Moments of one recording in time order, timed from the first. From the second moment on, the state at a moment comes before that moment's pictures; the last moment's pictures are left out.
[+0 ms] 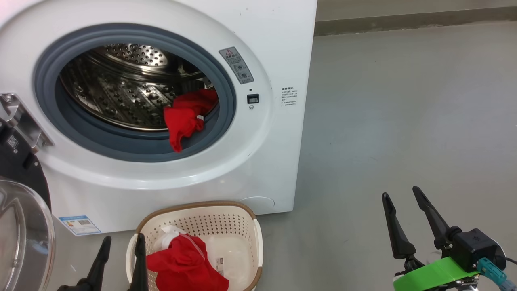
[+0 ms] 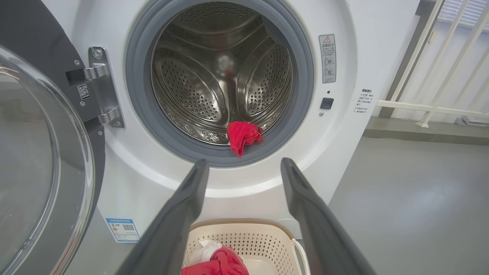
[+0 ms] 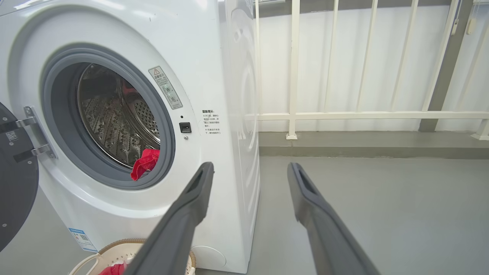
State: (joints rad) left arm 0.09 0.13 -0.05 0.02 -0.31 0.07 -0.18; right arm 0.02 -0.05 0.01 0.13 0.24 0.12 -0.26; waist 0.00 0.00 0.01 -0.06
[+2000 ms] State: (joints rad) left arm -0.24 0.15 -0.11 0.13 -0.32 0.06 -0.20; right arm -0.04 -0.04 0.02 0.07 0.23 0.12 -0.26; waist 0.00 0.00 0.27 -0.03
